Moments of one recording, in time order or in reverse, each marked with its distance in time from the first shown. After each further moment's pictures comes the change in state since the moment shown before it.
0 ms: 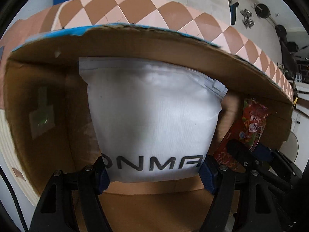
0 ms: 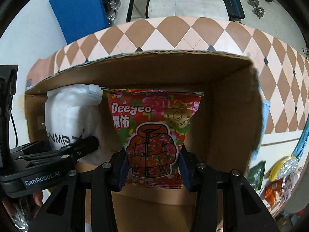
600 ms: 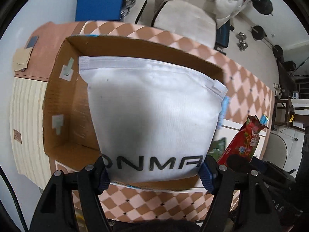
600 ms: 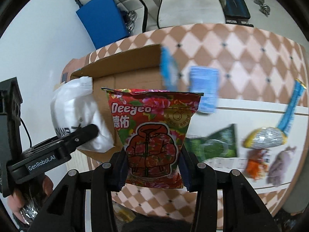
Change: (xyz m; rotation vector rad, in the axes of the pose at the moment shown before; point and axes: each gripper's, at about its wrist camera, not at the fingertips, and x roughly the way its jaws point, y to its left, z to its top) left arm -0.085 -0.054 -0.112 -0.092 -0.217 0.027; right arm -0.103 -0.086 -0.086 -0.036 -0.053 0.227
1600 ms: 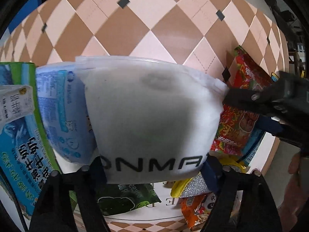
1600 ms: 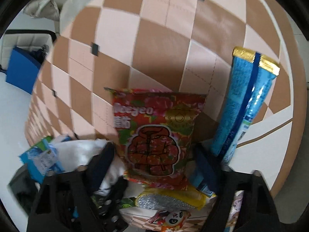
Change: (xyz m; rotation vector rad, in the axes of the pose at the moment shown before) left arm 0.240 -0.280 0.028 0.236 0.188 0.088; right arm 0.054 -0.359 0.109 0.452 0.163 -0.081
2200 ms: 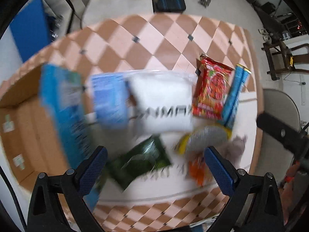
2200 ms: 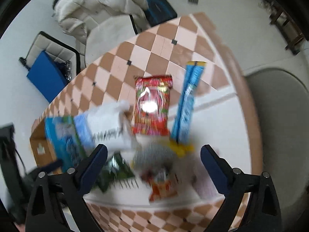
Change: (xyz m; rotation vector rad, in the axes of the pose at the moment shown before) left arm -0.080 -0.005 -0.023 0.119 -0.098 0.003; right arm -0.113 -0.031 -0.118 -0.067 -0.311 0.034
